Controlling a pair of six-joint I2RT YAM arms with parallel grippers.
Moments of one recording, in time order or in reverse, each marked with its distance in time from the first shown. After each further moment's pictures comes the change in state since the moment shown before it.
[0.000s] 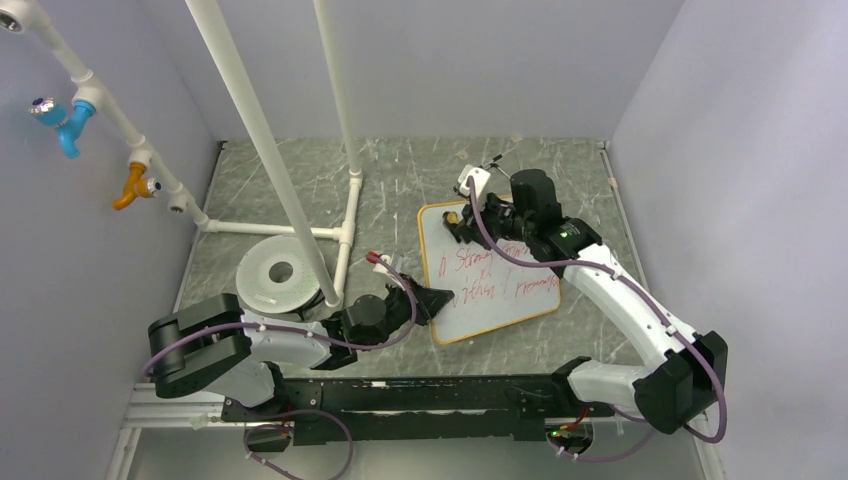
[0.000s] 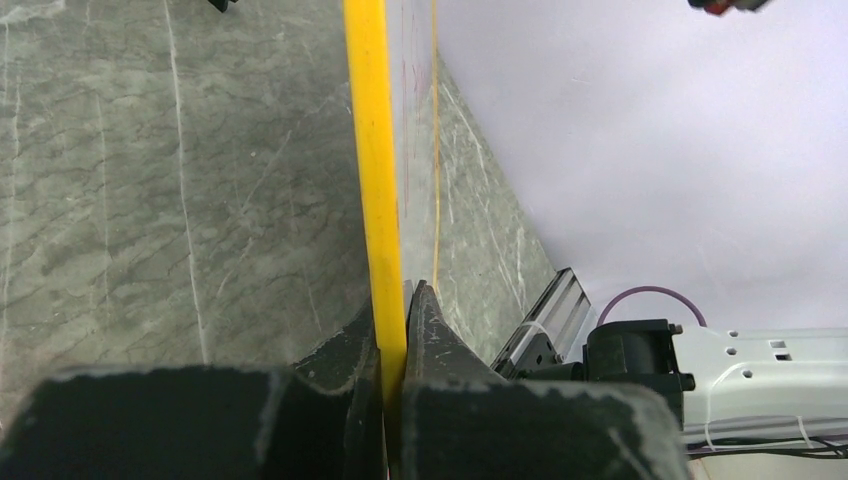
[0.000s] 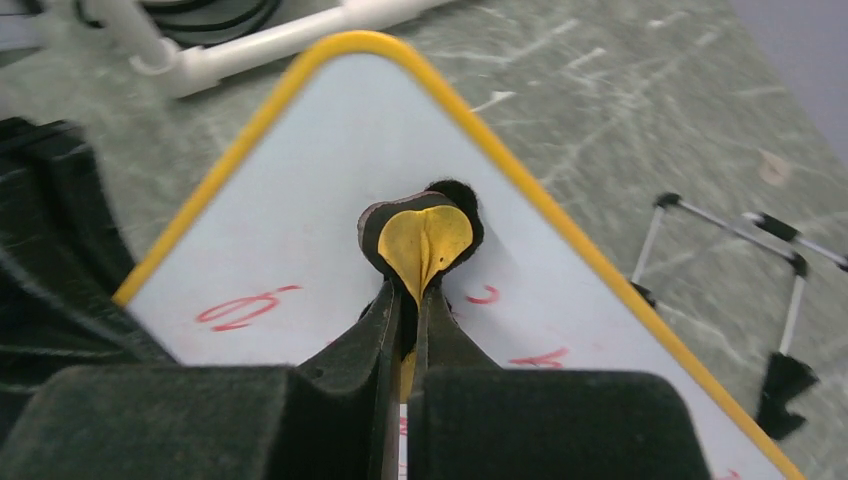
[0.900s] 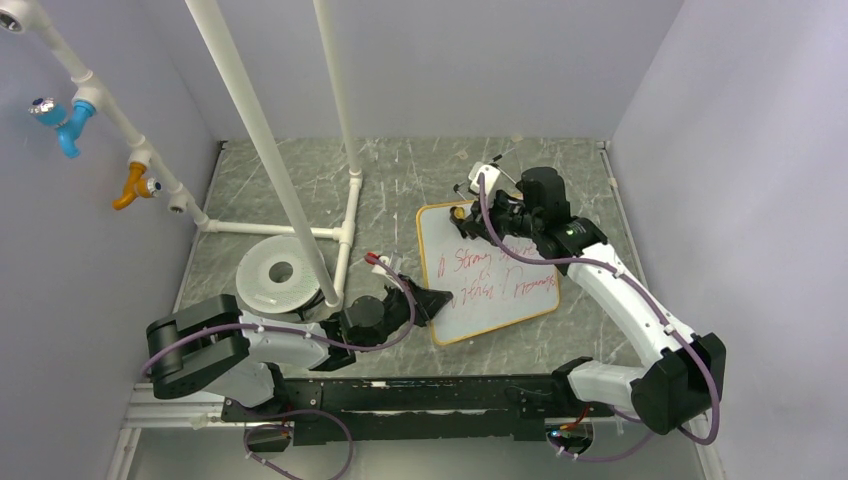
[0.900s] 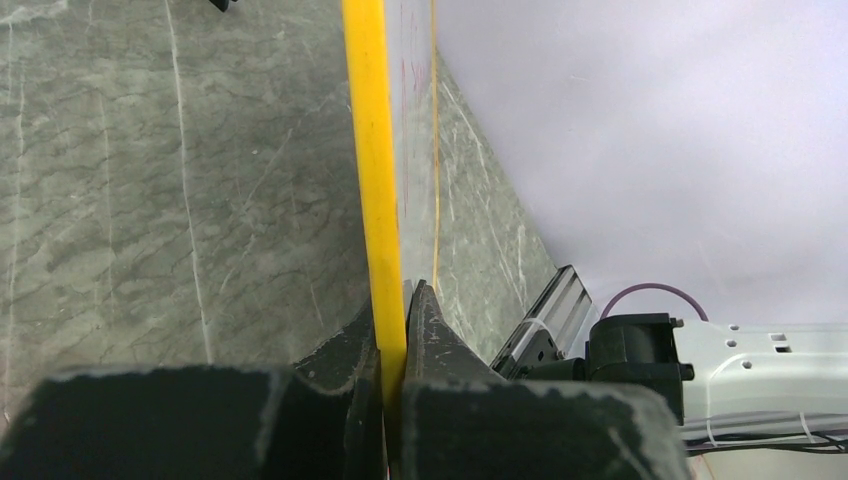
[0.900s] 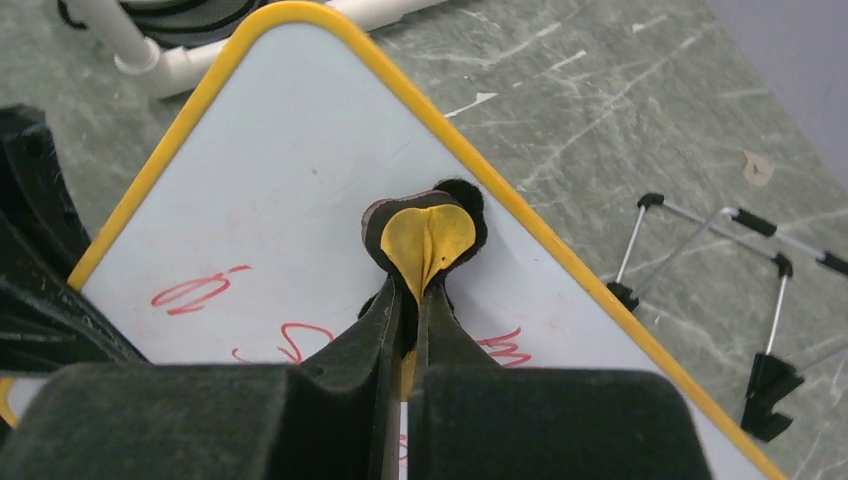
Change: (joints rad) left arm 0.000 -0.008 -0.012 0.009 0.002 0.007; right arm -0.088 -0.007 -0.033 0.058 -0.030 0.001
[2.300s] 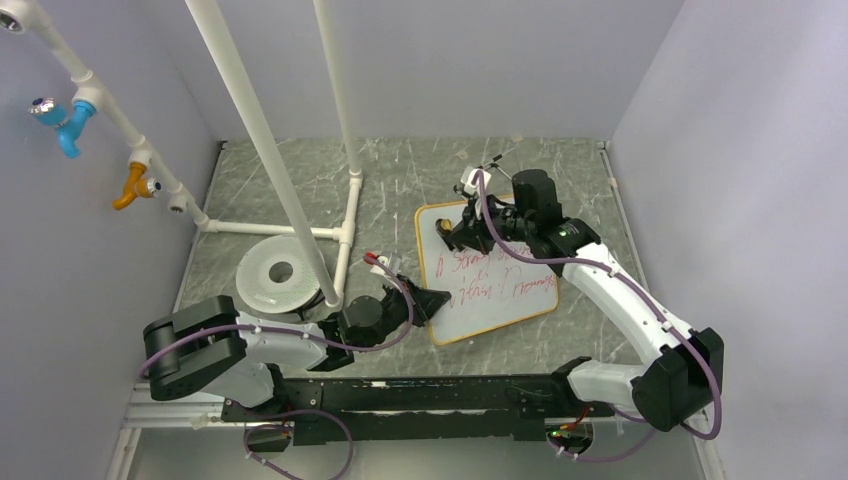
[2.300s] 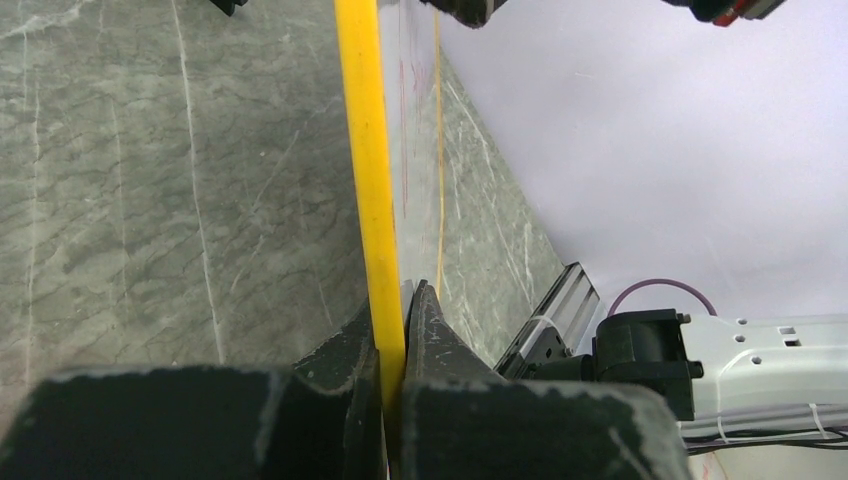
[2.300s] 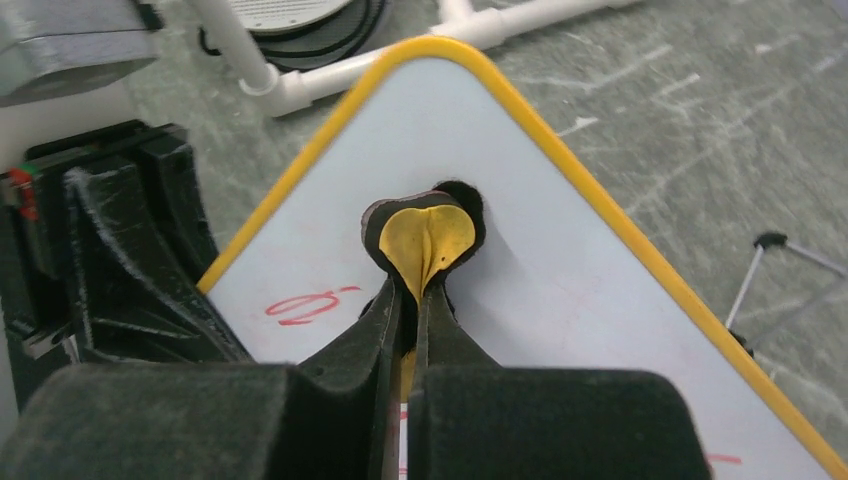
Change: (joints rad) left arm 0.004 -0.015 -0.010 -0.006 0.005 0.022; right arm 0.042 0.011 -0.005 0.007 -0.106 0.113
